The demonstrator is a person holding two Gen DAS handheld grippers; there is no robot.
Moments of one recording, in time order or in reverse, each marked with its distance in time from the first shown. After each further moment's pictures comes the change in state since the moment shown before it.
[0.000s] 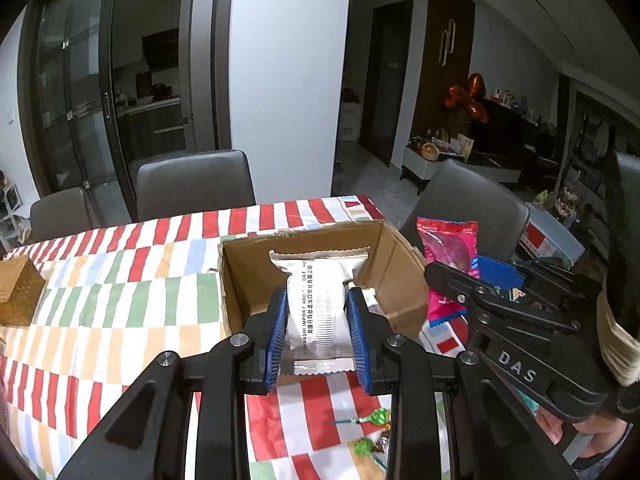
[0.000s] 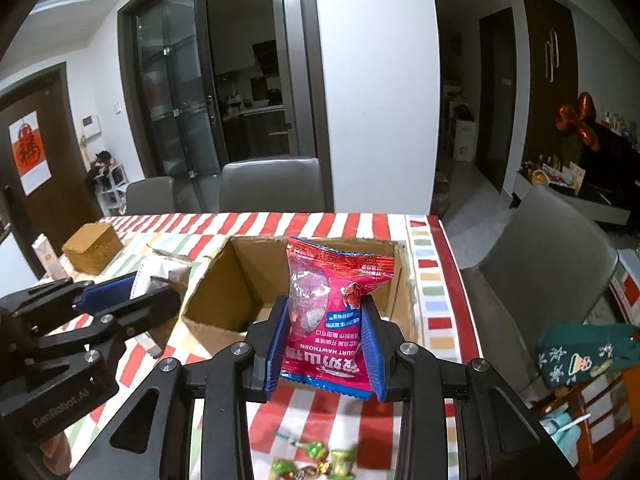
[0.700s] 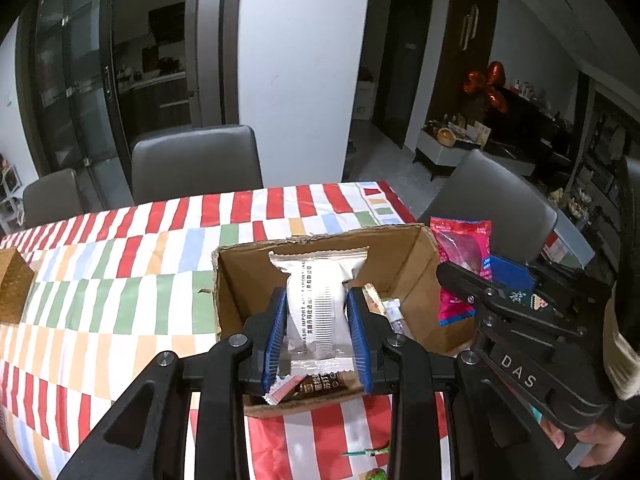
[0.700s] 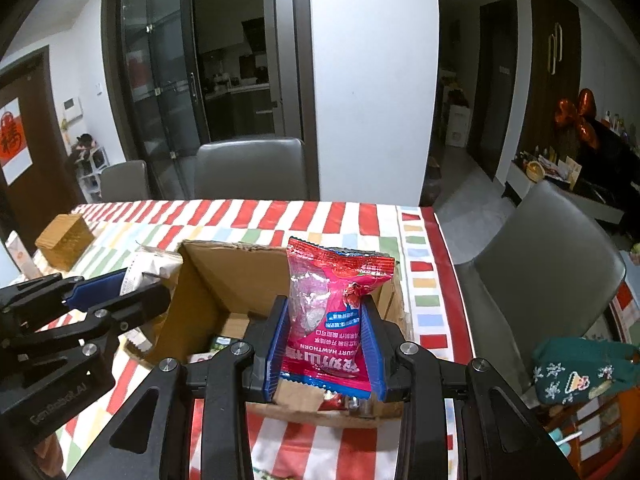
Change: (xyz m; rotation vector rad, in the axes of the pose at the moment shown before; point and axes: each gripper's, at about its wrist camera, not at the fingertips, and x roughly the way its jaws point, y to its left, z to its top) left arm 0.075 0.021 0.024 -0.052 0.092 0.028; right arm 0.065 -0.014 0.025 -0.014 0.088 -0.053
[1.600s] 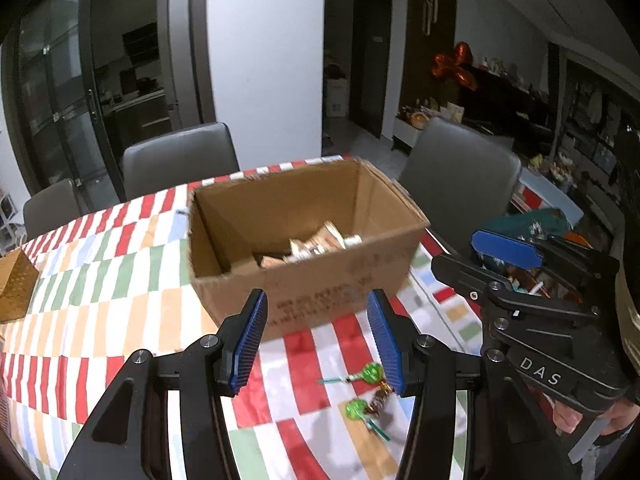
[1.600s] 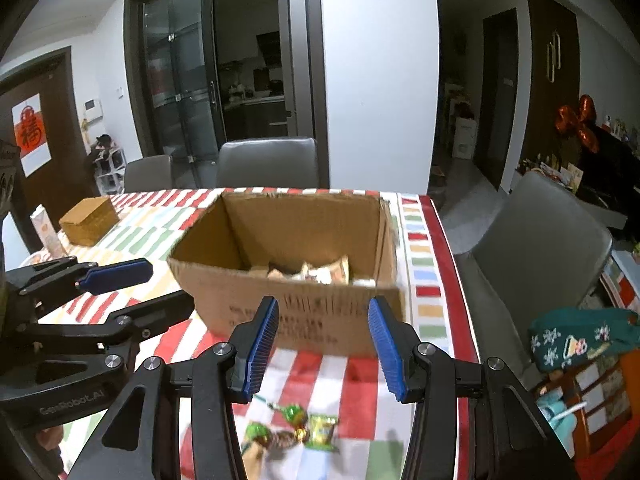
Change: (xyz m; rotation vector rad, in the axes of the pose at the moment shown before) left arm -0.058 -0.050 -0.093 0.134 -0.013 -0.034; right arm -0.077 -0.002 -0.087 -0.018 -0.062 0.042
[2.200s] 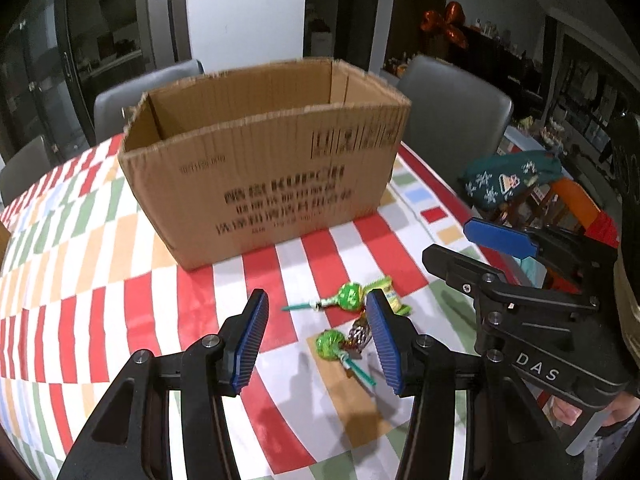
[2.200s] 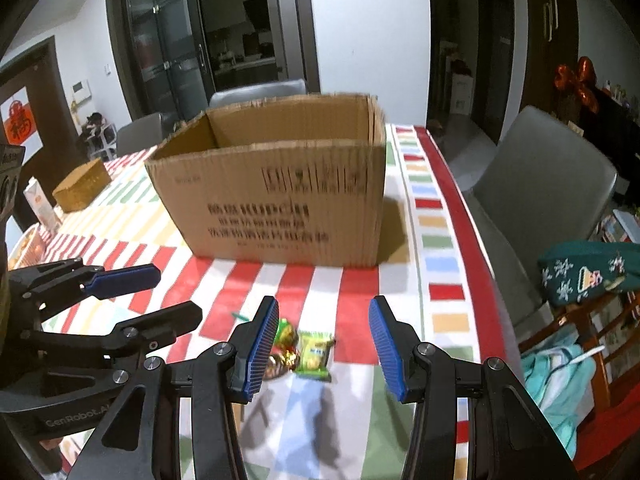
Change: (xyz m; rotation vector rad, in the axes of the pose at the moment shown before) left arm 0.048 -0.018 -0.064 0.003 0.175 -0.061; right arm 0.026 -0.013 -0.074 0.040 0.151 0.005
